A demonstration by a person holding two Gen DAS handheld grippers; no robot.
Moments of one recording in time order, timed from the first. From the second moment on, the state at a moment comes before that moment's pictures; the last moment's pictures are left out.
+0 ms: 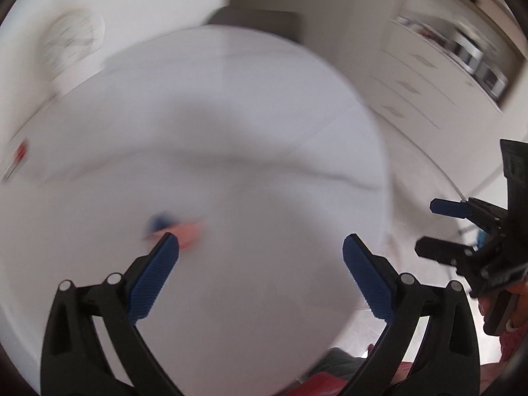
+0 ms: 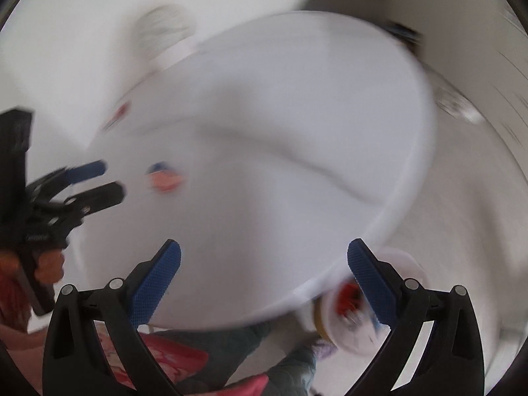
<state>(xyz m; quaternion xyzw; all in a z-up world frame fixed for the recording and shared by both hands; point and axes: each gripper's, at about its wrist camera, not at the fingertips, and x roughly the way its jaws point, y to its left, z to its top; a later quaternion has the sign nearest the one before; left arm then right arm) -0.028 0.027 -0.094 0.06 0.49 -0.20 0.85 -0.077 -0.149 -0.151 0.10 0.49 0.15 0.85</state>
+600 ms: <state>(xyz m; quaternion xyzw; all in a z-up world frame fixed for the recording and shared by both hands) 0.020 0.181 -0.146 -0.04 0.53 -0.13 0.83 0.058 0.056 -0.219 -0.10 0.53 0.31 0.78</state>
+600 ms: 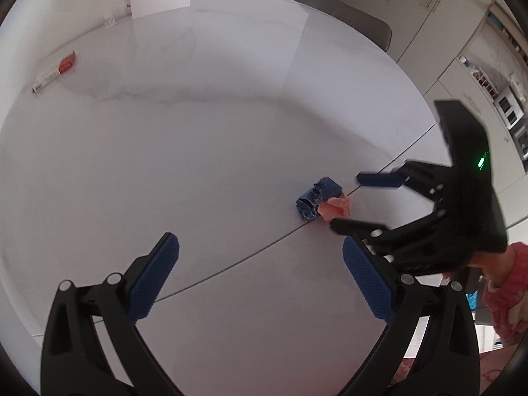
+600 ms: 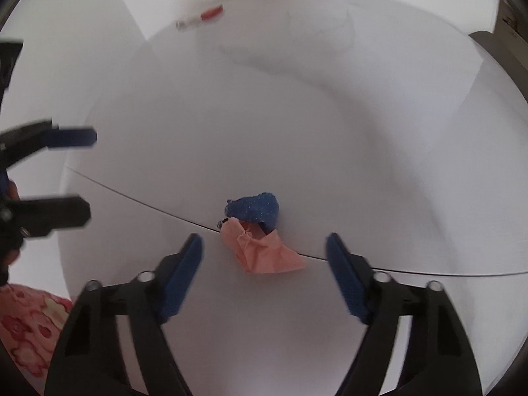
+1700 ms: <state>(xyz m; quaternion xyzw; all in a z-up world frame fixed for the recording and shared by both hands) 0.063 0.067 -0.217 0.15 0.51 -0.25 0.81 -0.031 -0.121 -0.167 0.12 0.51 0.13 0.84</state>
